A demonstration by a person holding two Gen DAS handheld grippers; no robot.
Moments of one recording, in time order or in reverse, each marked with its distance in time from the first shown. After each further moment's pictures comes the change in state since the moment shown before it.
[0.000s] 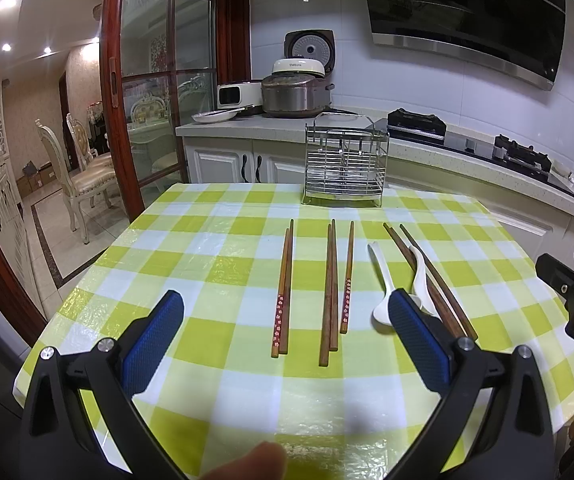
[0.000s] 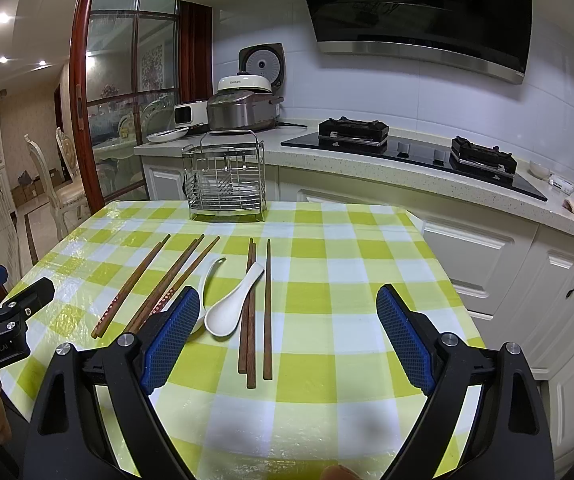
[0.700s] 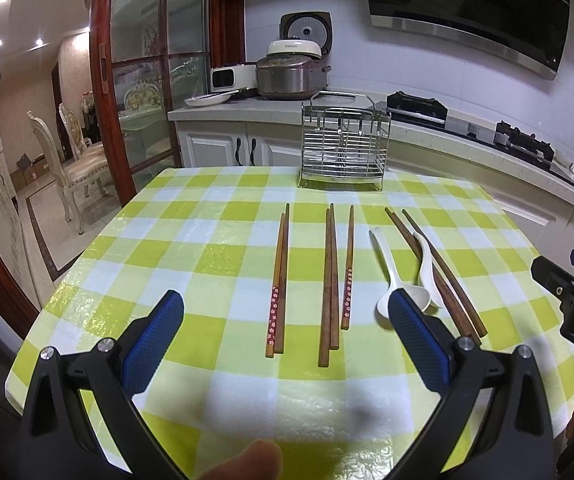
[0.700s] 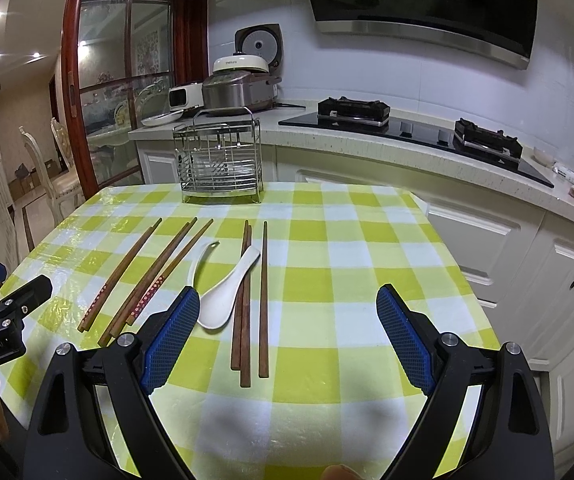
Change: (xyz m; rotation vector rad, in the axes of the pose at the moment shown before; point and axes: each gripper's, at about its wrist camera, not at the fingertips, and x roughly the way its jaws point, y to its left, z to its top) left arm 0.027 -0.002 0.002 0.009 0.065 -0.014; right arm 0.033 -0.003 -0.005 0.008 0.071 -0.006
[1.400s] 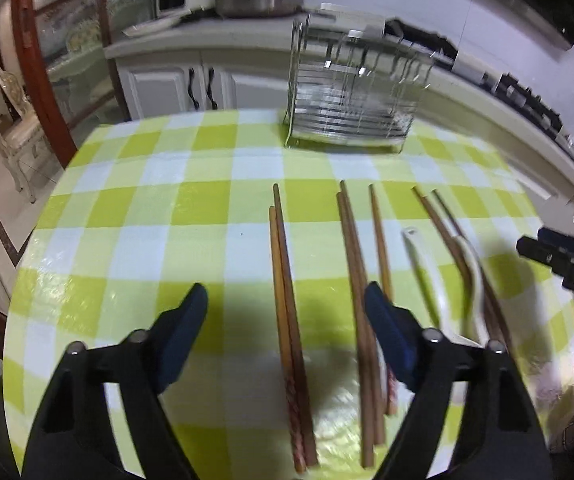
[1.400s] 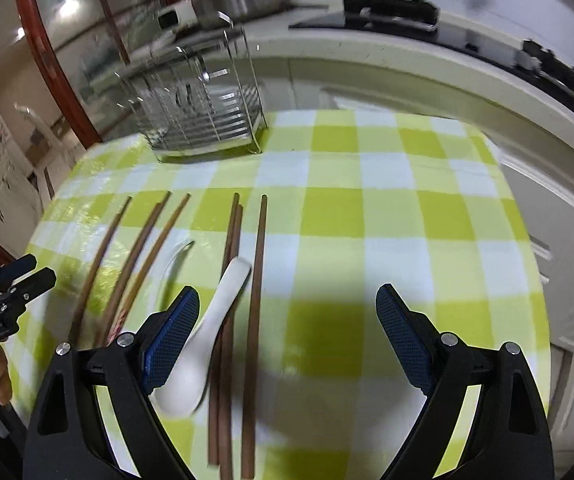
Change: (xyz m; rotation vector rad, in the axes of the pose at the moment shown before) left arm 0.163 0.032 0.078 0.059 0.338 -0.162; right arm 0.182 -0.016 0.080 0.029 0.417 0.150
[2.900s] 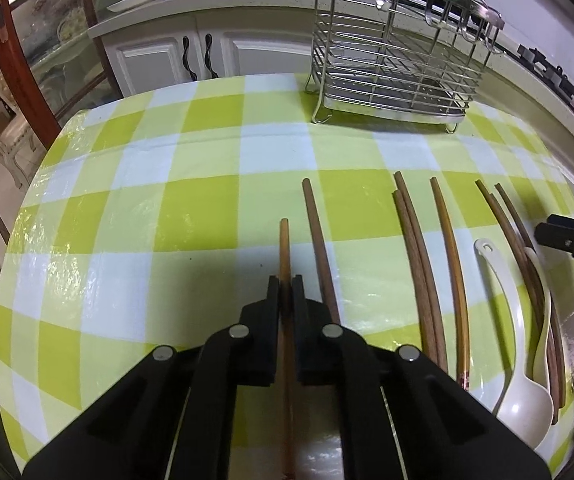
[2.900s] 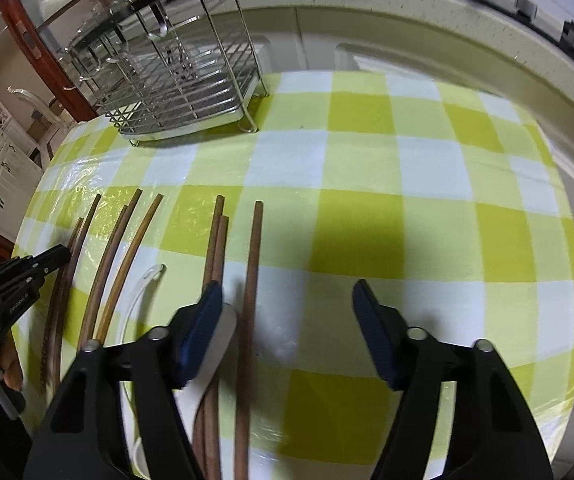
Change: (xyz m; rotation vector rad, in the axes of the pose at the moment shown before) left arm 0.076 0.021 0.026 0.019 0.100 0.030; right arm 0.069 -0.001 0.034 -0.009 0.155 0.036
